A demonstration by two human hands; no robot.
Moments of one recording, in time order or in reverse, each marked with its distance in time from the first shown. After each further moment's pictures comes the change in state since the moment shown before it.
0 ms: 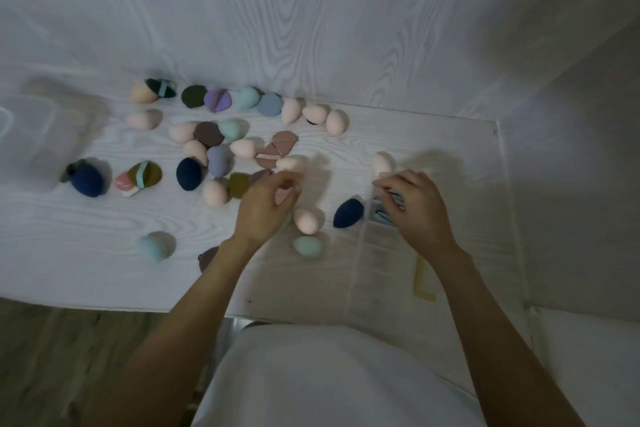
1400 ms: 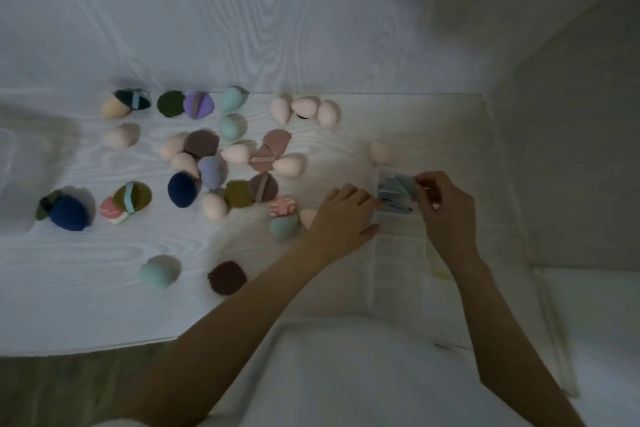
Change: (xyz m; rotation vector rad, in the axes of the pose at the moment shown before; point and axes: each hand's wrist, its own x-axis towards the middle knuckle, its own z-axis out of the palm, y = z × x) left_hand 0.003 0.041 0.062 0.384 -0.381 0.563; right_hand -0.029 -0.009 0.001 0.134 0.224 0.381
